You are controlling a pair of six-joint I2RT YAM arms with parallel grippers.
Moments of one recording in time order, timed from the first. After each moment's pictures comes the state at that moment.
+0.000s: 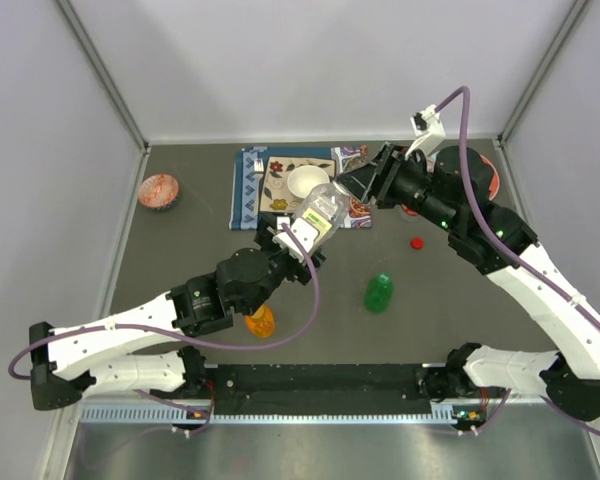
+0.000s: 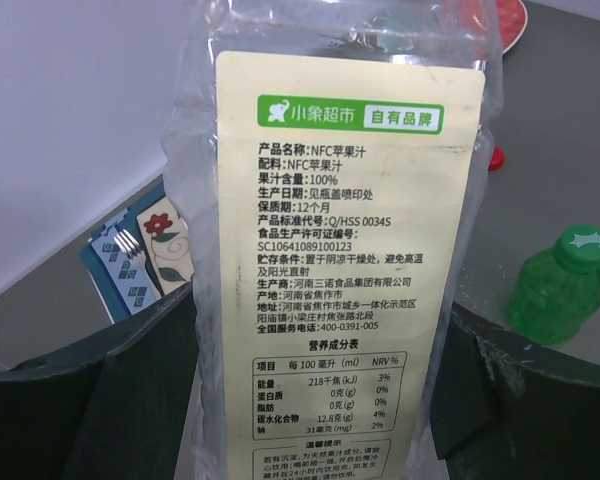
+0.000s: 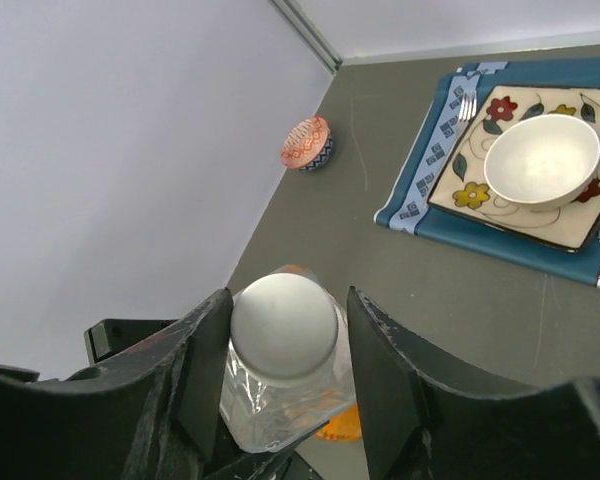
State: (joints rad) left arm -1.19 0.98 0.93 -0.09 -0.59 0.18; right arm 0.73 1.13 1.45 -0.44 -0.02 0.66
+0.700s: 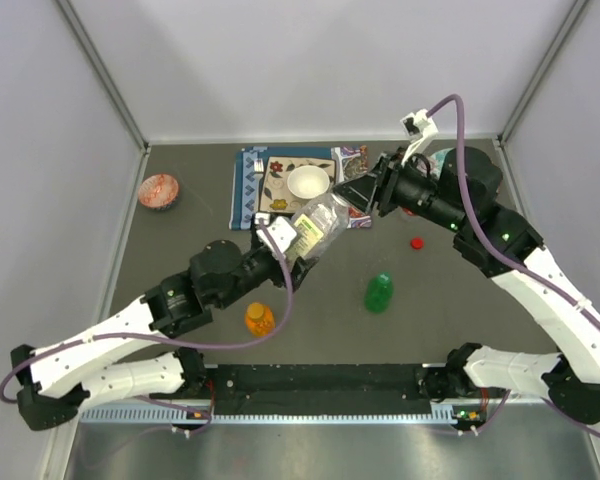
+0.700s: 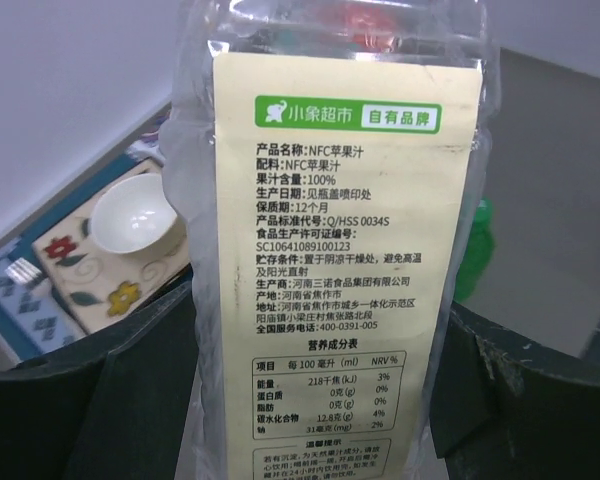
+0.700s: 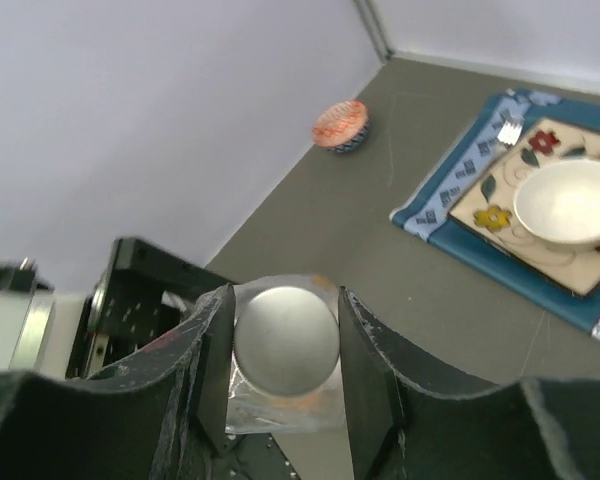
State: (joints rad) left arm -1.11 0.89 0.93 -0.19 -0.32 0.12; right arm 0.73 1.11 1.44 -0.41 -0.16 0.51
